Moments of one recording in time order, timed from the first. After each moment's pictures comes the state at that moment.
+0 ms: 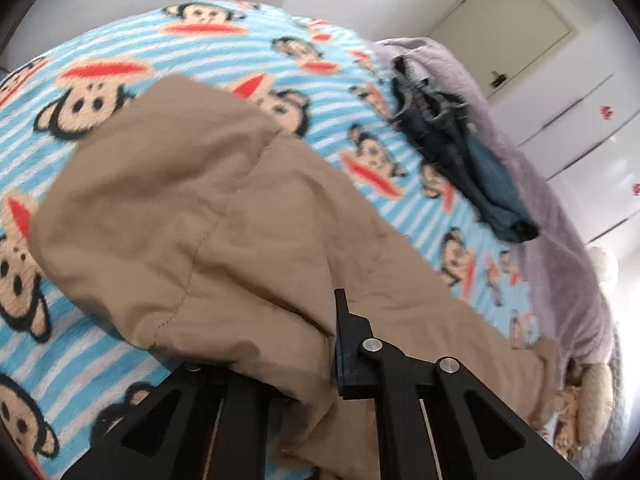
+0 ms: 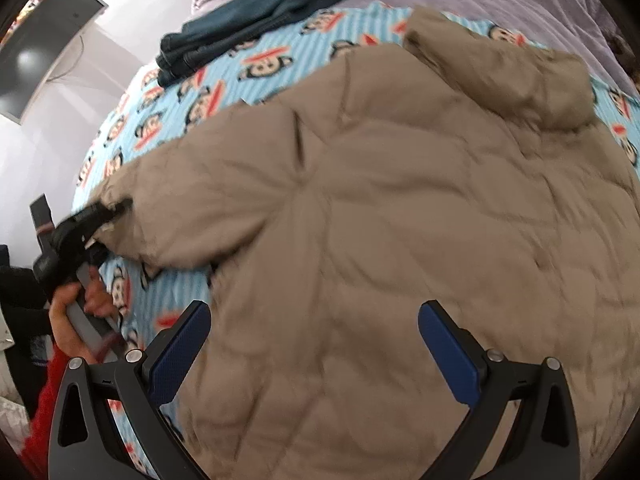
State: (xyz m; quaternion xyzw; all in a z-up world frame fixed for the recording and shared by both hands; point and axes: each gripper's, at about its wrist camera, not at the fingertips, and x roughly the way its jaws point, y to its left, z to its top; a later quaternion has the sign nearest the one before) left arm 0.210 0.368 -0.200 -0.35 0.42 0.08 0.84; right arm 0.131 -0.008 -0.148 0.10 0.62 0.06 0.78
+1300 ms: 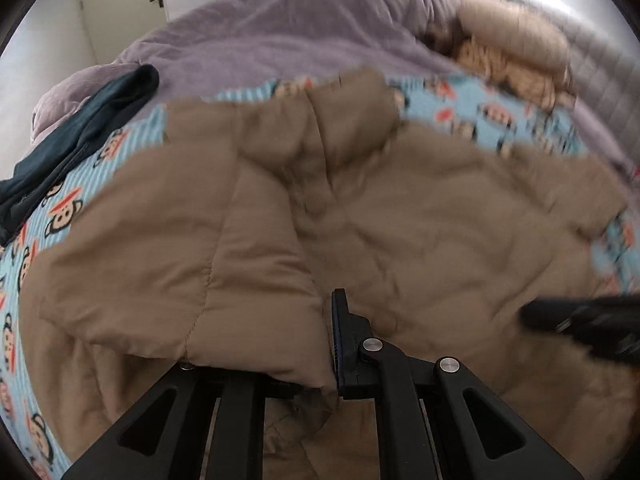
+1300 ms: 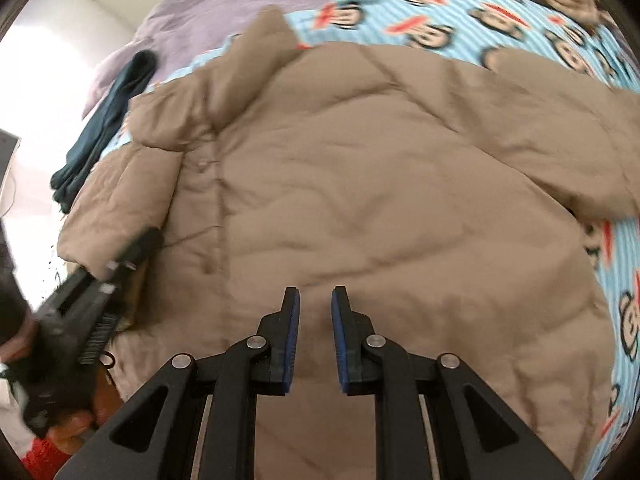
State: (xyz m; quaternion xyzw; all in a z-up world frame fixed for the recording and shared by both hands) left arm 0.164 -0.080 -0.168 0.14 0.48 -0.26 0.82; right arm 0.084 -0.227 -0.166 0.23 0.58 -0.10 0.77
